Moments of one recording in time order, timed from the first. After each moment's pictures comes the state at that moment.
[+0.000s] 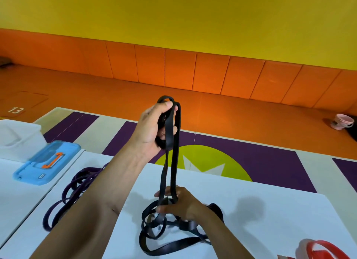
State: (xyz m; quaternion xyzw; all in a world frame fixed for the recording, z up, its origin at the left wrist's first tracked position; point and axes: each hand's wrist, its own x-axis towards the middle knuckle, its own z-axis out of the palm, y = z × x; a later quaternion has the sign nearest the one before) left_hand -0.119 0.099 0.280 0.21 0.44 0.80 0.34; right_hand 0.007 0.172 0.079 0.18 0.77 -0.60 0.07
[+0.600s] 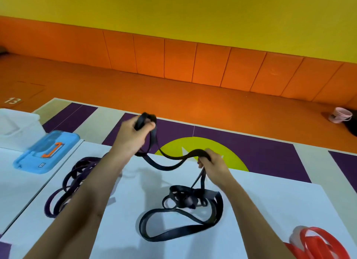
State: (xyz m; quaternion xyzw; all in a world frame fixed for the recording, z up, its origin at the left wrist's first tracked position) left_hand -0.147 0.053 0.216 0.20 0.76 0.60 0.15; right_hand 0.026 0.248 0.119 0.30 0.82 -0.48 -0.14
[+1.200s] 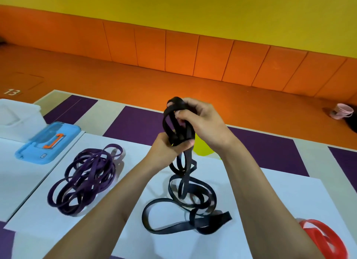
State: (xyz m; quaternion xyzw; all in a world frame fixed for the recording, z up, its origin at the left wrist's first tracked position) left_hand -0.083 0.082 0.185 0.31 0.72 0.57 0.25; right_hand -0.014 0.196 0.261 0.09 0.76 -0.61 -0.19
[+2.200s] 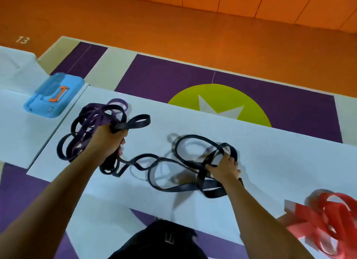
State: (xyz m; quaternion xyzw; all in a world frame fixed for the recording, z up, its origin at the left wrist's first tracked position) left_hand -0.150 -0.018 0.075 0.01 0.87 0.41 0.26; right_hand 0.073 0.252 -0.106 0.52 0.79 -0.28 0.19
